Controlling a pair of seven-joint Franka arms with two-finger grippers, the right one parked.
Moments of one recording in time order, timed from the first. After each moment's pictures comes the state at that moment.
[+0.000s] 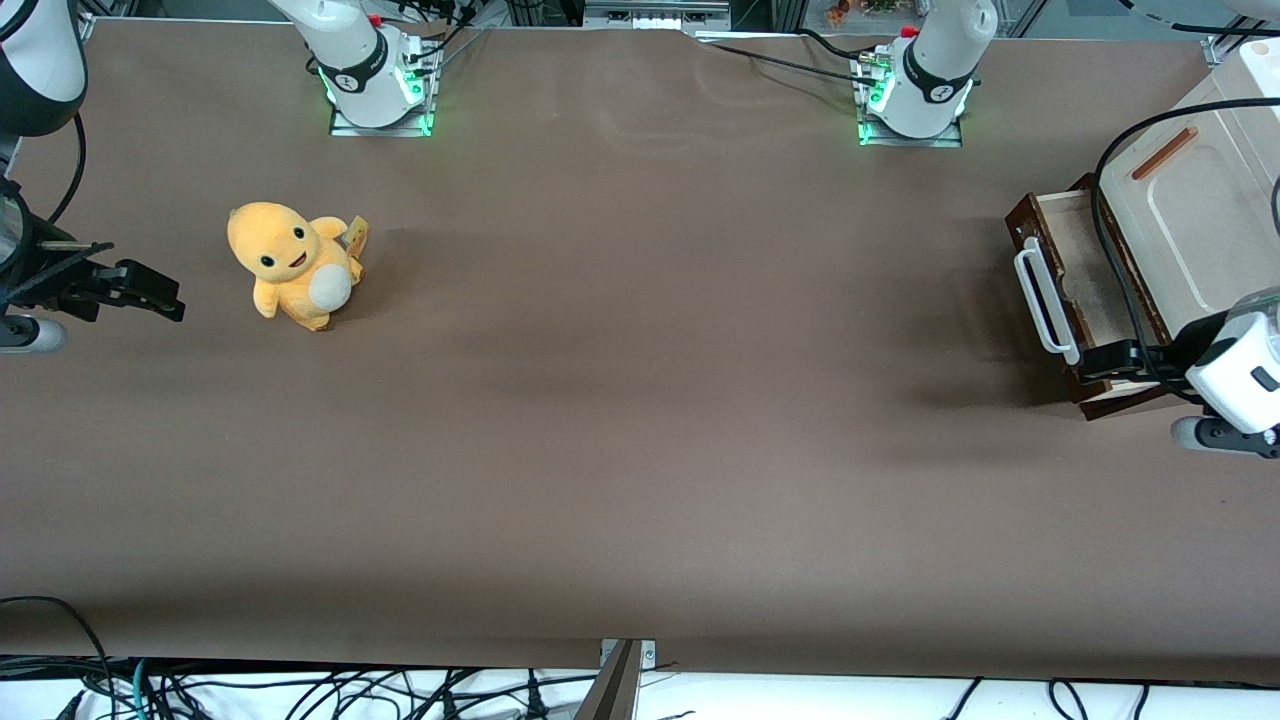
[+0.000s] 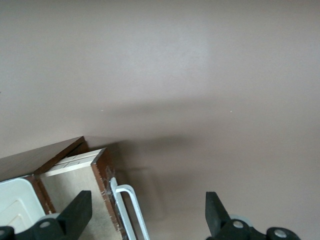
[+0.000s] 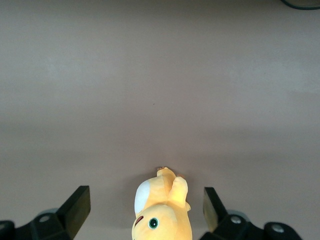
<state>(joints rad) -0.03 0.47 0.11 -1.15 -0.04 1.50 0.13</state>
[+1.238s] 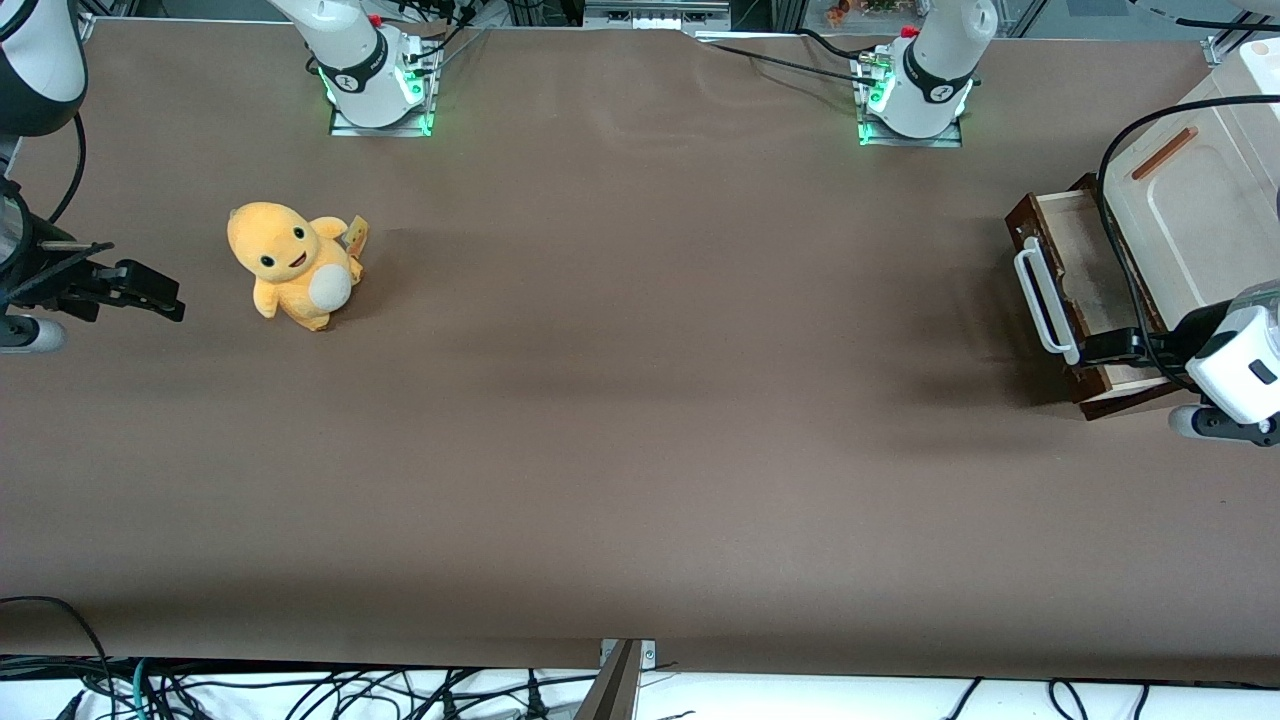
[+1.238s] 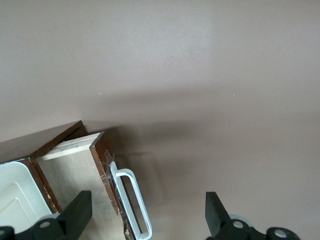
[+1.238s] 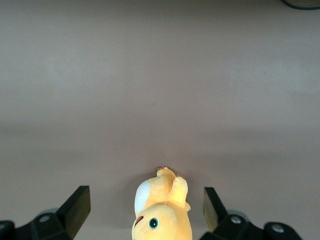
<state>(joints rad) -0.03 0.45 0.11 -1.19 -0.04 1.45 0.14</state>
